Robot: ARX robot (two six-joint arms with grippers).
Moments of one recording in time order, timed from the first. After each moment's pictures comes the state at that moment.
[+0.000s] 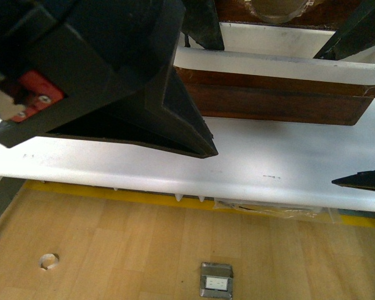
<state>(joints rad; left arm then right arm) -0.53 1.63 1.32 -0.83 0.45 1.14 0.32 1.33 0.91 -0.57 -0.49 -1.24</state>
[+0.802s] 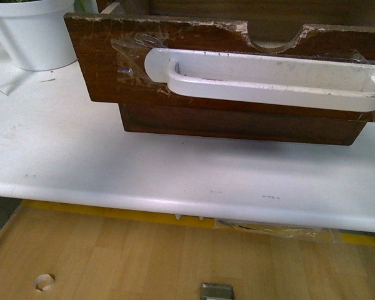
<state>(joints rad) -0.28 1.16 0.87 0.08 0.28 0.69 0.02 0.96 0.65 -0.05 -0.78 -0.74</state>
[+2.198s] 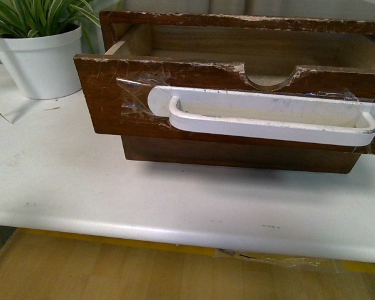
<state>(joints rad) 0.00 0.29 0.08 0.20 0.00 0.01 0.00 0.19 0.06 0.14 0.00 0.00</state>
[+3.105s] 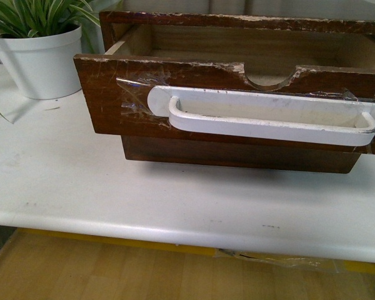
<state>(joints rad) 0.00 0.01 0.01 0.00 0.00 0.00 0.00 0.00 0.01 0.00 0.00 0.00</state>
